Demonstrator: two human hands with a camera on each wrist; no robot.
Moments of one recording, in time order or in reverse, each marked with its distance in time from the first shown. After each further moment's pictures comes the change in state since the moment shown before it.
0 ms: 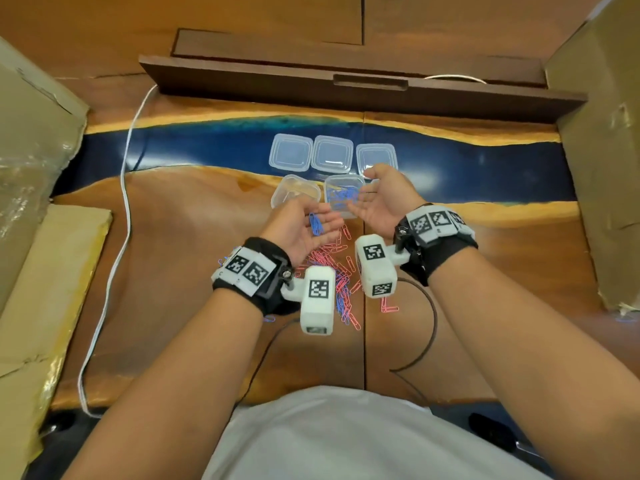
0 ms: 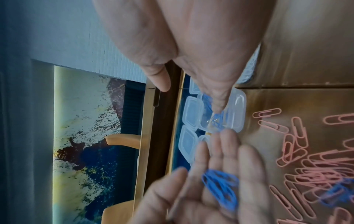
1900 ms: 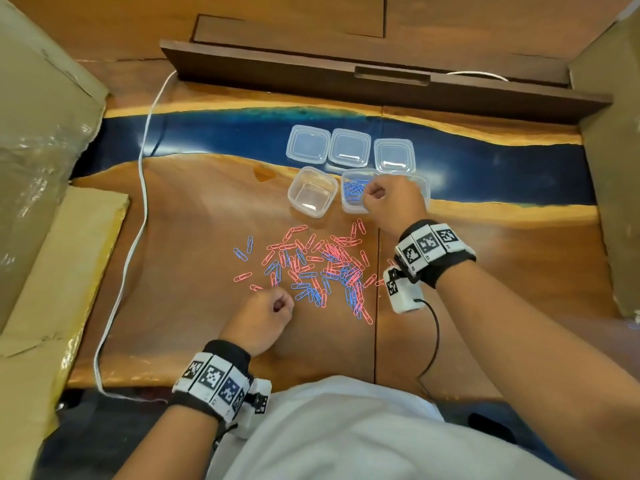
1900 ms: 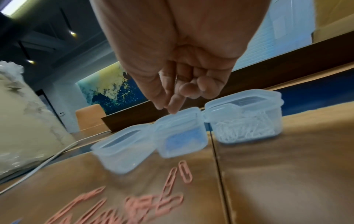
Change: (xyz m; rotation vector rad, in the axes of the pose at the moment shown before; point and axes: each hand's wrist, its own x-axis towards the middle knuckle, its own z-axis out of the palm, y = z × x) left_hand -0.060 -0.095 -0.125 1.167 0.135 0.243; right_hand 0.014 0.028 -0.013 -1.319 0.223 -0.684
